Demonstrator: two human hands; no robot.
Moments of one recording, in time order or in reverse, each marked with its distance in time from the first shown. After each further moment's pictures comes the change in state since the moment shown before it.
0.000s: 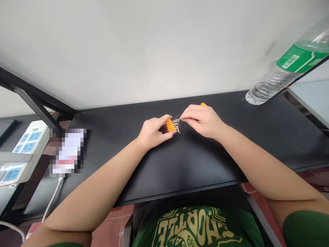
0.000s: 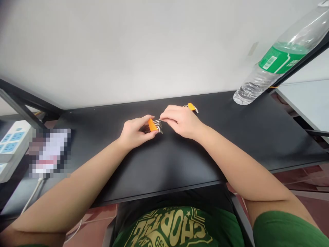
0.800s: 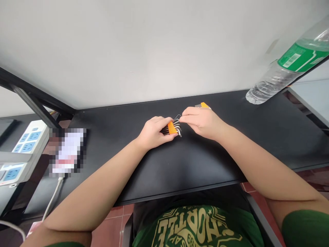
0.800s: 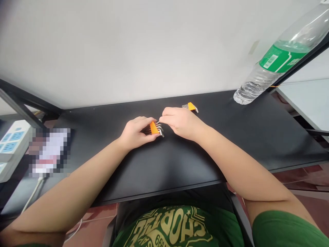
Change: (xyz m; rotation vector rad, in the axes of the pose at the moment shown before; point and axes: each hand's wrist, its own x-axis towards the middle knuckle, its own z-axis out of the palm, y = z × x) left_hand 0.005 0.001 -0.002 -0.047 -0.059 0.114; right_hand -0.003 0.003 0.000 -0.270 -0.068 -0.157
